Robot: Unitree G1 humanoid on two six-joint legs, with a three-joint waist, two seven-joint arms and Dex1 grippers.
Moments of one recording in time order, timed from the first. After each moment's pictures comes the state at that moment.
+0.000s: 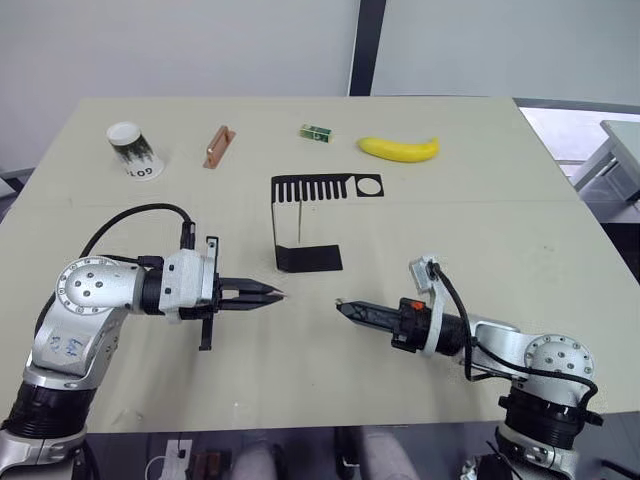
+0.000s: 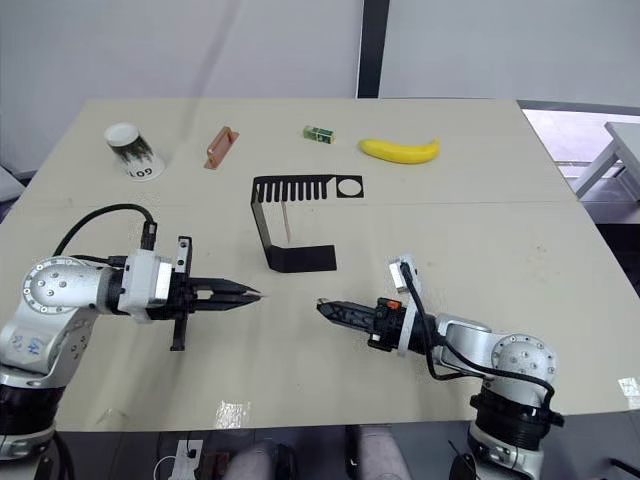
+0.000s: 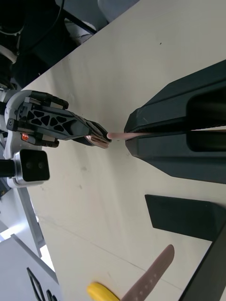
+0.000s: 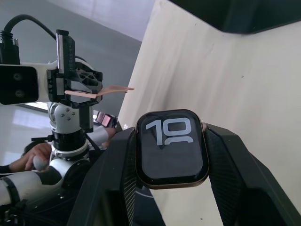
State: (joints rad) left arm -0.30 0.80 0.07 -0.31 -0.47 0.11 -1.22; right arm -0.34 -0.18 -0.38 -0.26 1.40 1.56 0.16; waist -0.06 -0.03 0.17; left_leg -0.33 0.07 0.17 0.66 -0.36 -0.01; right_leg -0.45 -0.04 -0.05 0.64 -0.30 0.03
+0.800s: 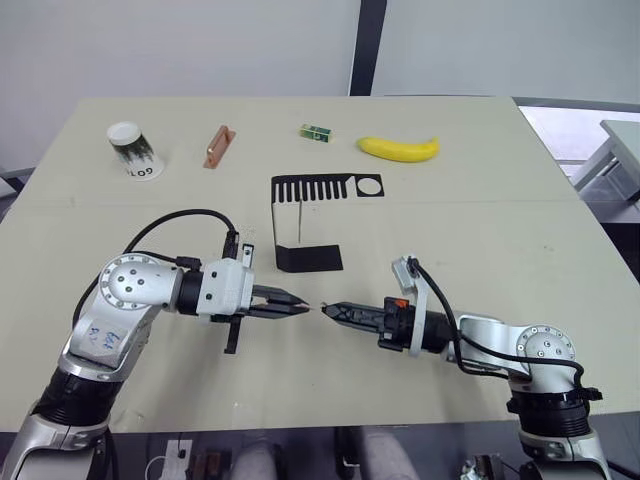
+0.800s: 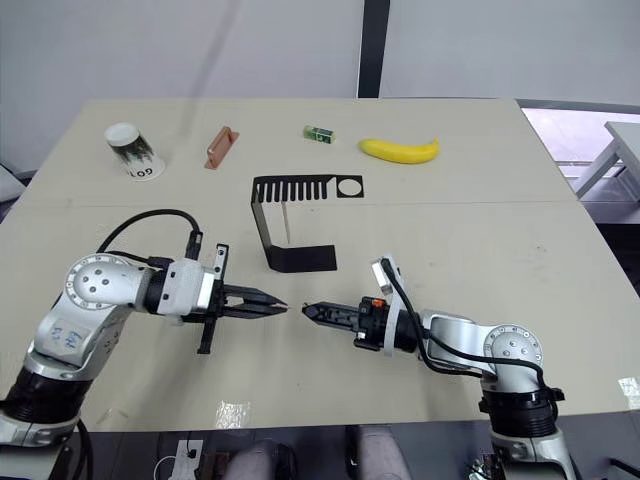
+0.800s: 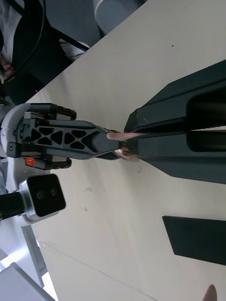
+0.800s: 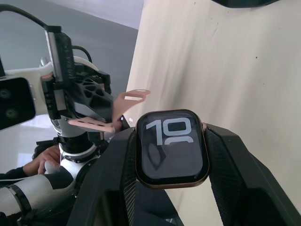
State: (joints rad) left arm -0.38 0.75 -0.08 -0.30 -0.38 0.12 -1.19; right arm -0.32 -0.43 -0.01 -0.21 1.83 1.18 -0.12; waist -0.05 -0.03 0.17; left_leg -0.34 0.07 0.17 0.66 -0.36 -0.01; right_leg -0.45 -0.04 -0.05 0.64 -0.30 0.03
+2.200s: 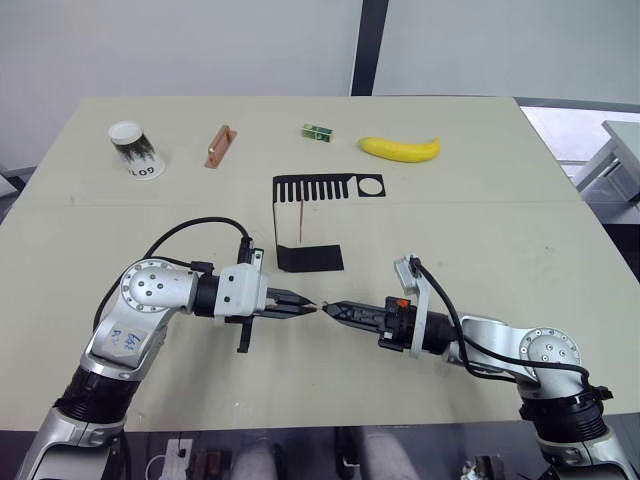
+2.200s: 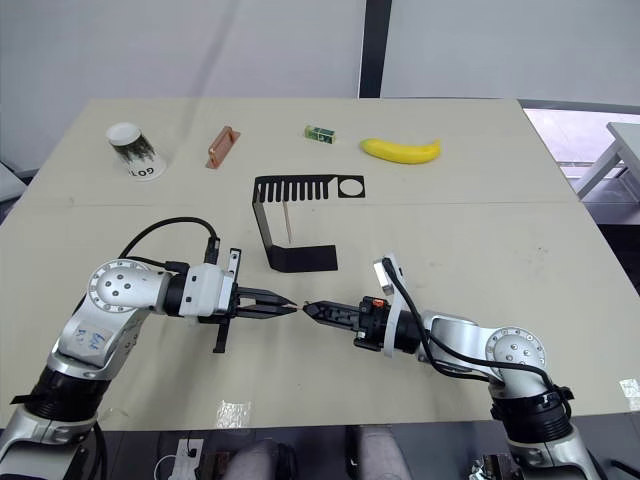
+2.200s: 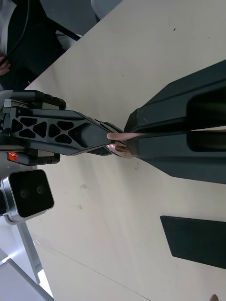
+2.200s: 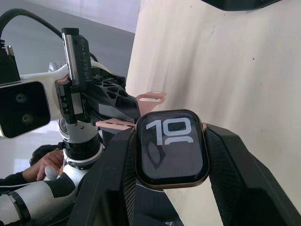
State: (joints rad) left arm -0.39 0.68 -0.12 -0.26 -0.31 0.09 -1.17; right arm -0.31 -0.54 0.09 -0.25 1.89 1.04 -0.12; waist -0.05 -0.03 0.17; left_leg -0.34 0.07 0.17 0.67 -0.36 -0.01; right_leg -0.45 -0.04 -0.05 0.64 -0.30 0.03
